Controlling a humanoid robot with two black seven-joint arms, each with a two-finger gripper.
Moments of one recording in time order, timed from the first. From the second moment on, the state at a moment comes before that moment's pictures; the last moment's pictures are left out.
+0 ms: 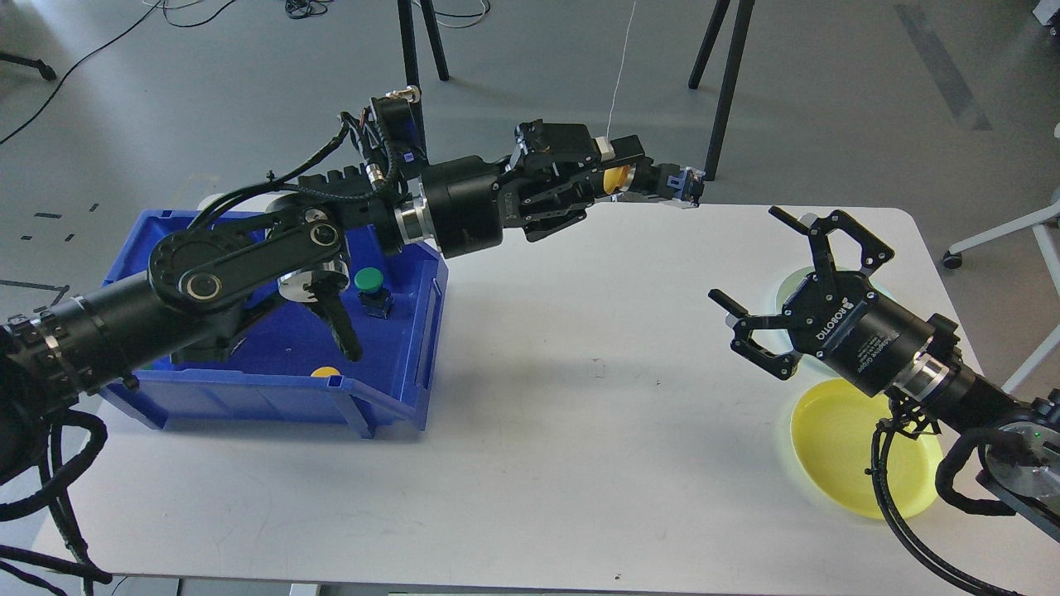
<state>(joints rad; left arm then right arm) -1.08 0.30 -0.26 -1.08 0.63 -0.49 -0.49 0.32 -0.75 0.74 1.50 0.12 0.49 0.10</state>
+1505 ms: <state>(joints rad) -1.07 0.30 -0.26 -1.09 0.66 -0.49 -0.49 0.75 -0.78 0.42 1.51 0.26 0.49 0.06</state>
